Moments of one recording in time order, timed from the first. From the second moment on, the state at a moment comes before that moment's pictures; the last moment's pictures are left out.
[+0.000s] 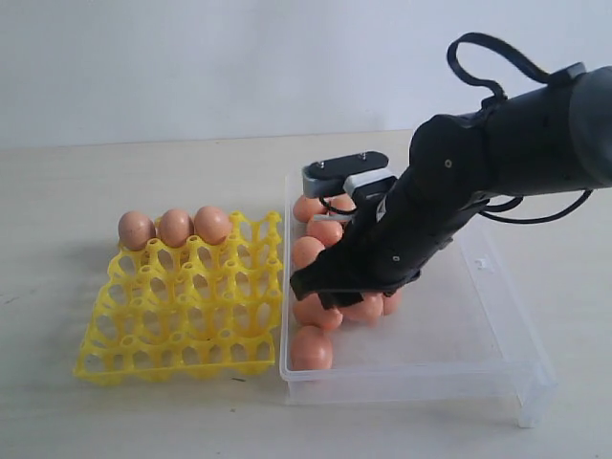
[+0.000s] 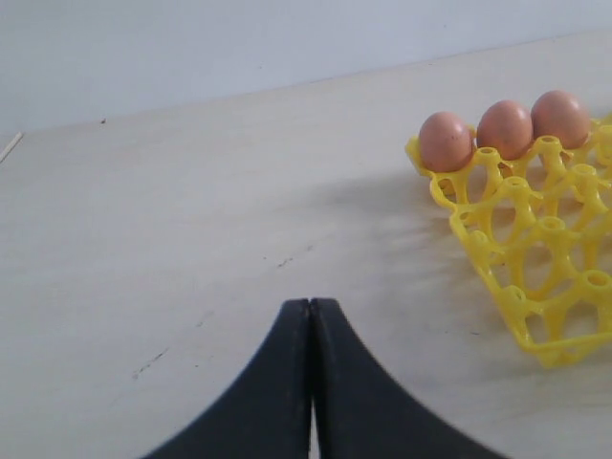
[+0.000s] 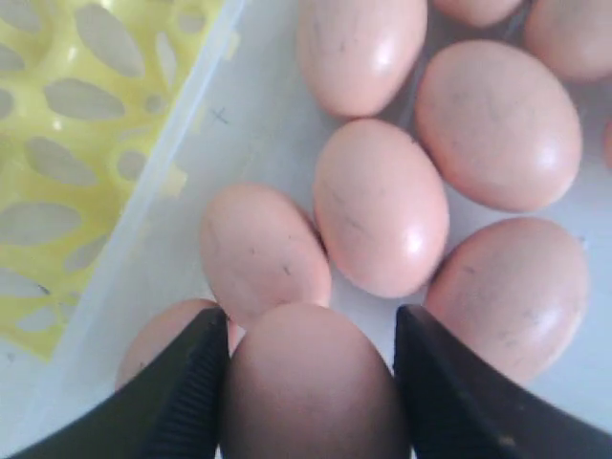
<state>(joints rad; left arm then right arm) -0.05 0.01 0.00 0.09 0.38 0.03 0.61 1.81 -1.06 0.19 0.50 -0.01</state>
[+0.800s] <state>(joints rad) -0.05 0.01 0.00 0.09 0.38 0.03 0.71 1.82 -1.06 0.12 -0.44 0.03</state>
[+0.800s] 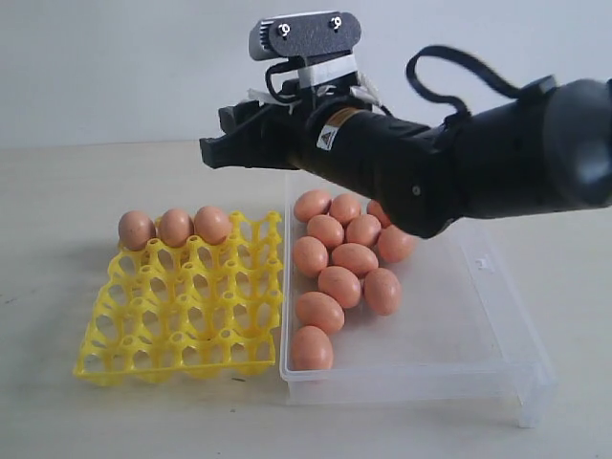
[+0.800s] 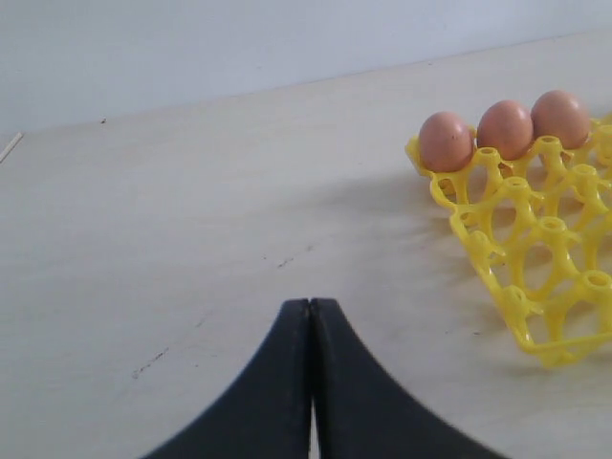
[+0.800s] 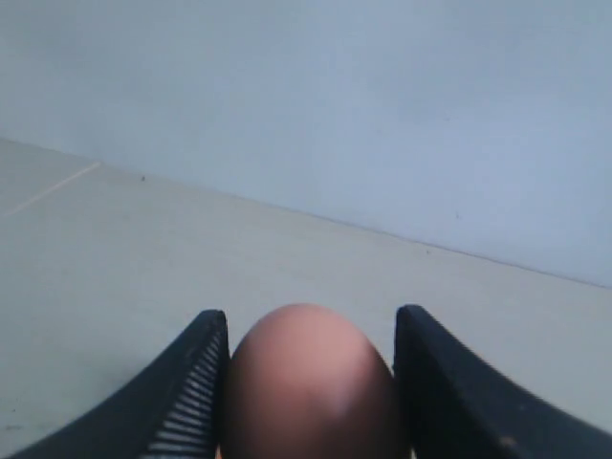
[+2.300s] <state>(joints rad) -0.05 0.01 0.00 0.09 0.38 0.03 0.64 2.26 -1.22 0.03 -0.66 0.08</state>
